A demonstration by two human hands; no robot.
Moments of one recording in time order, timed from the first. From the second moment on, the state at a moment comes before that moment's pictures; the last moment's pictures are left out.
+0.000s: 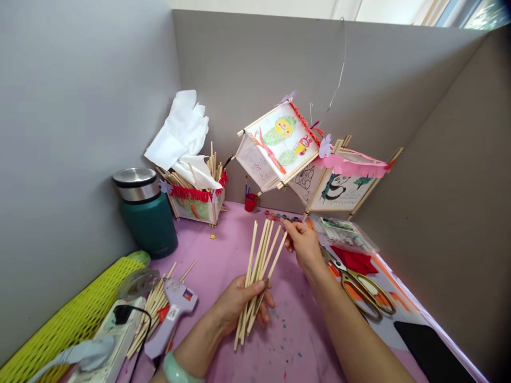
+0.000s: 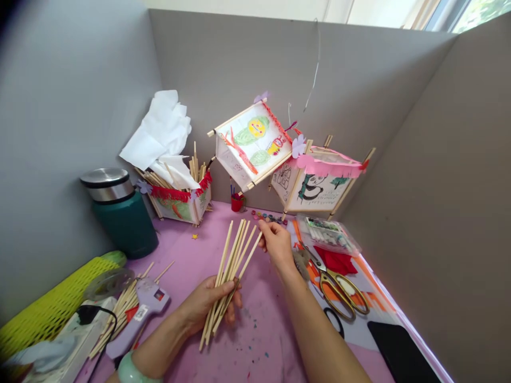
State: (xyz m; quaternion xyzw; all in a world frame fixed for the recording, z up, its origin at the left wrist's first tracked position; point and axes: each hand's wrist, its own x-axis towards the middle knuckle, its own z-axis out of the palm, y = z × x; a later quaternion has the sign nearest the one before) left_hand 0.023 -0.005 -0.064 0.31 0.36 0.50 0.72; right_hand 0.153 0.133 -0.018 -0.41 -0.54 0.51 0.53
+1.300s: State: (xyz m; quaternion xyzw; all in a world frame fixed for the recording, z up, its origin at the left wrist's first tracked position) left_hand 0.027 0.011 -0.076 0.25 0.42 0.58 0.65; right_hand -0.105 0.149 0.117 -0.16 -0.94 -0.18 0.25
